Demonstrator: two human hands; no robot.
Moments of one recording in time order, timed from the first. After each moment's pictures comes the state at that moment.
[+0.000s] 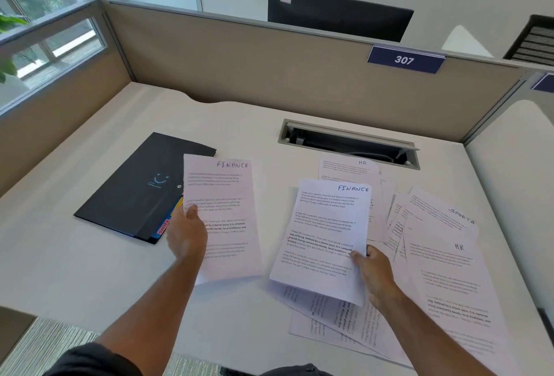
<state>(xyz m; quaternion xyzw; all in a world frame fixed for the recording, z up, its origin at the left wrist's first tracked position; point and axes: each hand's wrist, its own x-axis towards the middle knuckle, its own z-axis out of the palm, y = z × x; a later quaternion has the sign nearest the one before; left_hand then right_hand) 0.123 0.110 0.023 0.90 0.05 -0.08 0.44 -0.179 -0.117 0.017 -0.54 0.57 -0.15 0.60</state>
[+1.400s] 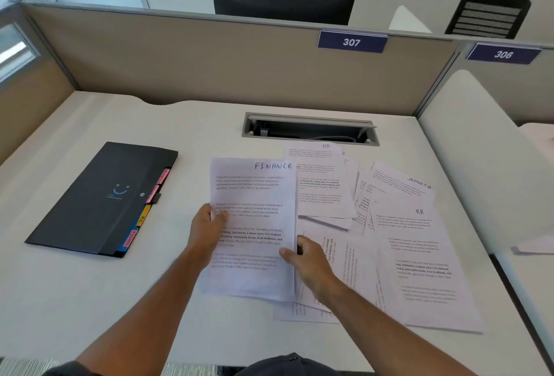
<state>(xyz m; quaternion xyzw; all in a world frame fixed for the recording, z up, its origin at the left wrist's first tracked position) 0.067 0.061 0.034 0.75 -0.09 -0.34 0.56 -0.153 -0.040 0.044 -0.61 0.46 -0.08 0.64</state>
